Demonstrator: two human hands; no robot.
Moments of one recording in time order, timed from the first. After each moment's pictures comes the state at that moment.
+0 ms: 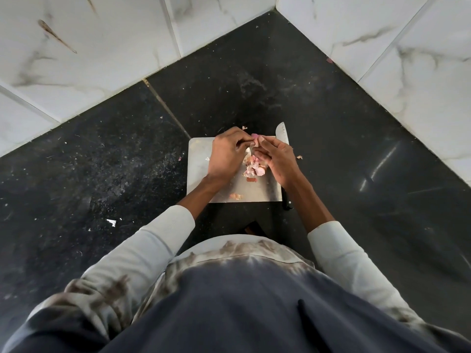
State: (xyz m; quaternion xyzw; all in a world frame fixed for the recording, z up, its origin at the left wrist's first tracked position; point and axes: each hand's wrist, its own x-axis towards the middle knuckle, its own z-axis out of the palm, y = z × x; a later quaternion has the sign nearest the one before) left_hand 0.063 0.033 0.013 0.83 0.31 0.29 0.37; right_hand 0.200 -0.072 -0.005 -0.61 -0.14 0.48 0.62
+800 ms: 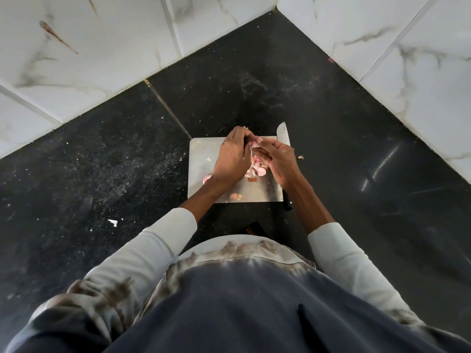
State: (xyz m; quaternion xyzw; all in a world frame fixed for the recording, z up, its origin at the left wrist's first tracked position) left_hand 0.072 0.023 0.002 0.84 0.34 0.25 0.34; right_hand 0.194 -0.072 0.001 -0.60 -0.10 0.48 0.63
